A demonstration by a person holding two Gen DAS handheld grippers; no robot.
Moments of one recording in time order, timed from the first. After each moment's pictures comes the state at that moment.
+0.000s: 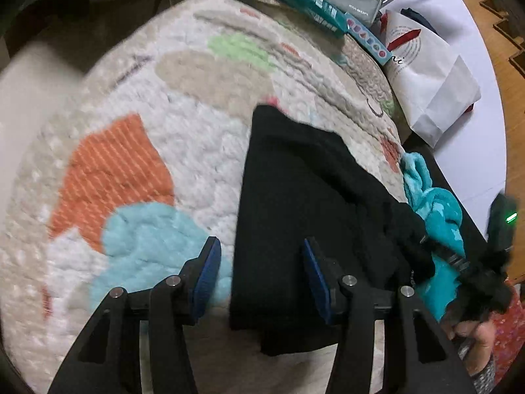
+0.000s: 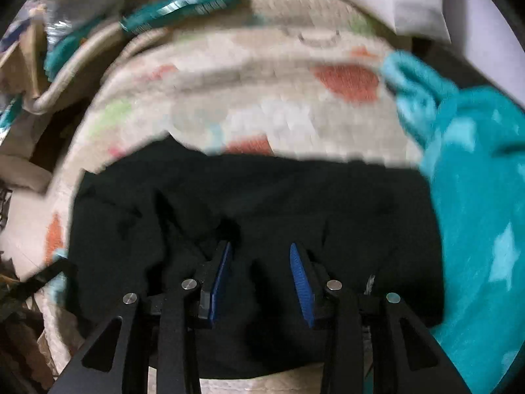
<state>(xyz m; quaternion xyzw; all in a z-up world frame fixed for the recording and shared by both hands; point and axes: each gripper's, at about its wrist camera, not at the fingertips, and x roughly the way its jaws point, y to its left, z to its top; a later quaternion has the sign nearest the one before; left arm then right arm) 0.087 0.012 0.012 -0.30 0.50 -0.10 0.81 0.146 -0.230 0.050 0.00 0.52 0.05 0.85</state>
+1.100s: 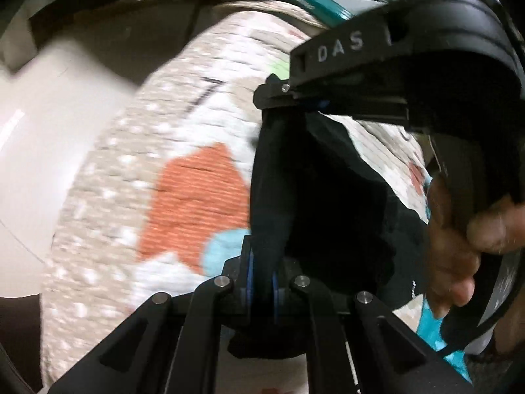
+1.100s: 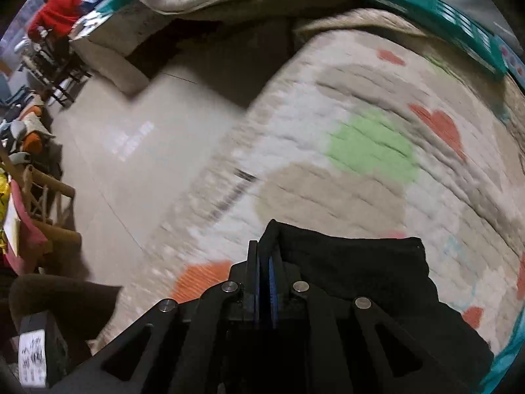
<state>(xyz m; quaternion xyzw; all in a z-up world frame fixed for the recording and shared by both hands) 0.077 0.071 0.023 -0.31 0.50 -0.03 0.81 0.223 0.061 0.038 -0.14 0.57 0.30 0.75</state>
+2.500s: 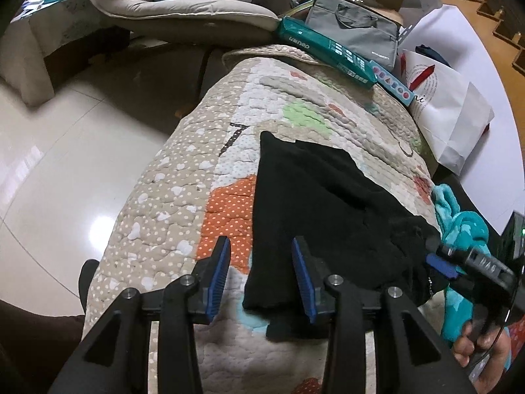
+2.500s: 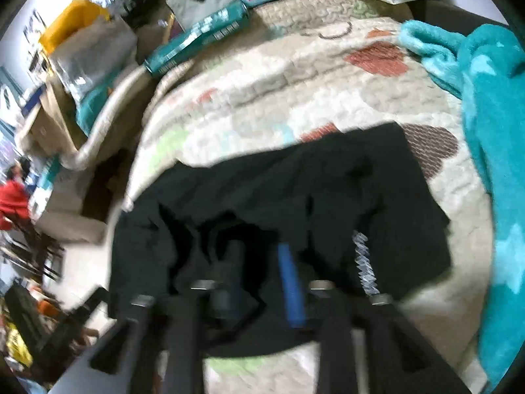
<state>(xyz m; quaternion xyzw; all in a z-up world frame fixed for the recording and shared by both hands) 0.033 0.093 0.043 -0.25 0.42 0.00 0.87 0.094 -0.195 0.037 0.18 0.48 0.09 0.86</state>
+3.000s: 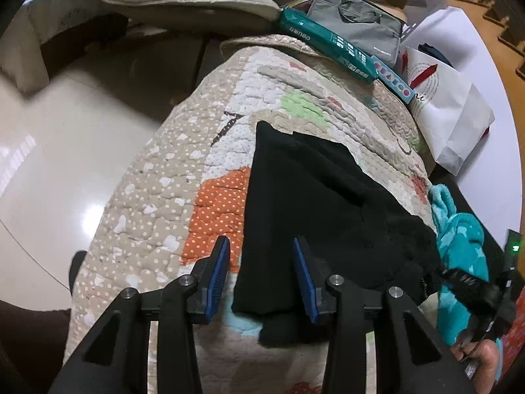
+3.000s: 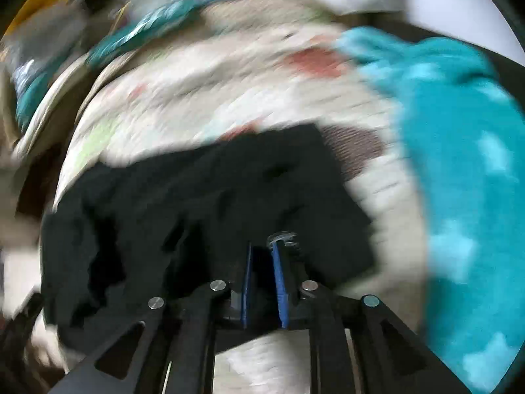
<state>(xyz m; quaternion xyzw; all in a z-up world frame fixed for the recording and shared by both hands) 0.043 0.090 0.034 -0.27 0.44 -0.01 0.86 0.090 -0.203 0.037 0.10 0.49 -0.07 0.86</state>
